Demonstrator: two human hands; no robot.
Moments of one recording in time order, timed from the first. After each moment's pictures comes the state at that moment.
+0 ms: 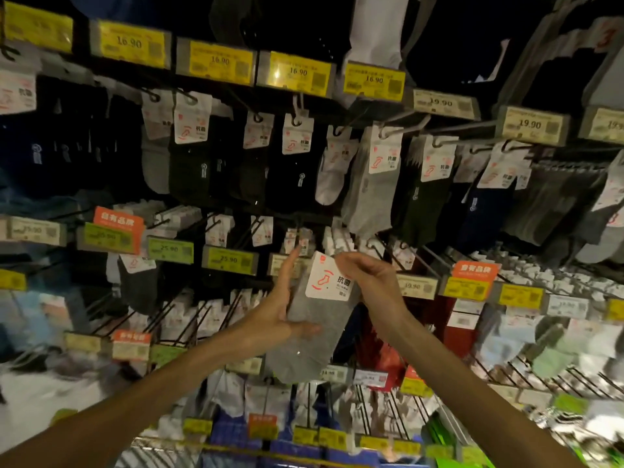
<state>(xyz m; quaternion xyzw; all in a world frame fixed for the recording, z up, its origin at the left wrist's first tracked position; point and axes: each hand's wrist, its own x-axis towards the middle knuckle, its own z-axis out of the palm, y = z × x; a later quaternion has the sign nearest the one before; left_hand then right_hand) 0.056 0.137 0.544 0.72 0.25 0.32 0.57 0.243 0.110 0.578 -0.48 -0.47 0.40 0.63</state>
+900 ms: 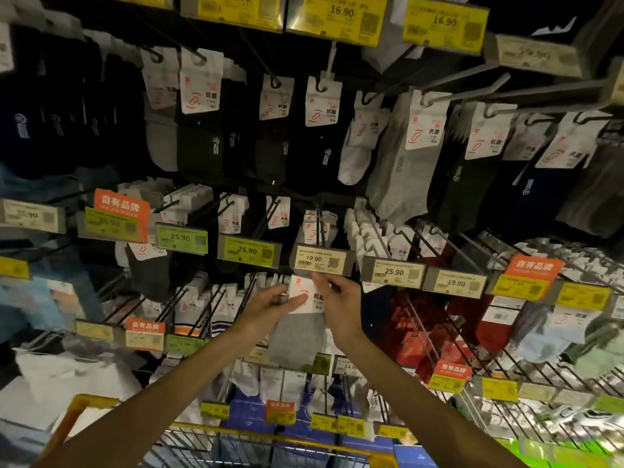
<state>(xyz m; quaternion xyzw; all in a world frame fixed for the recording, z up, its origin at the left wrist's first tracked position) 0.038 0.216 0.463 0.57 0.42 0.38 0.60 0.181 0.192 0.475 -0.53 -0.44 0.34 0.64</state>
